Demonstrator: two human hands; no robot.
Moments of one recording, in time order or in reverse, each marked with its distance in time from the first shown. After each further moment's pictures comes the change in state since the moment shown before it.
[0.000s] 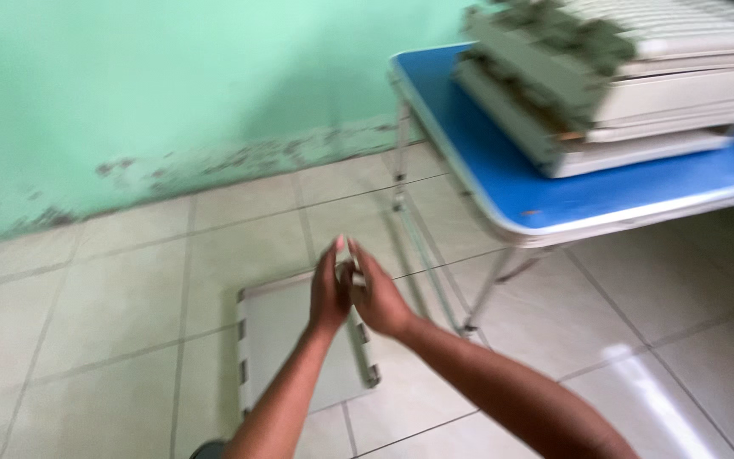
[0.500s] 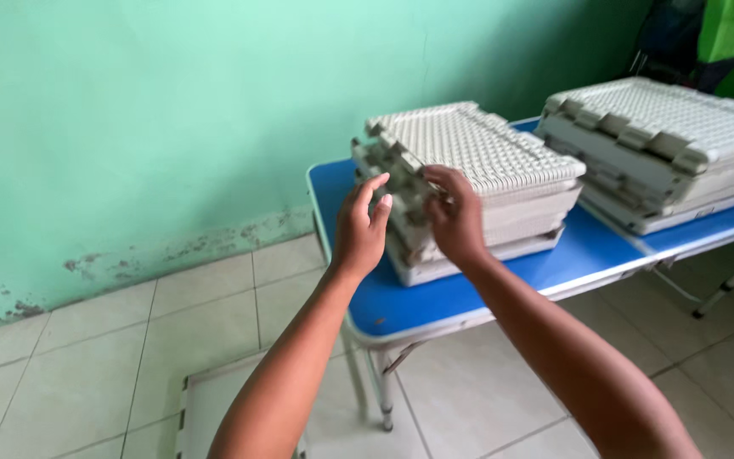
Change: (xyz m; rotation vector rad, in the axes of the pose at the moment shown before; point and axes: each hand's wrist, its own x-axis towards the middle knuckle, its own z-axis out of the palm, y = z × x) left_hand 0.249 0.353 0.151 -0.154 -0.003 0.267; right_hand 0.068 -0.168 -0.428 -0.148 0.512 -0.474
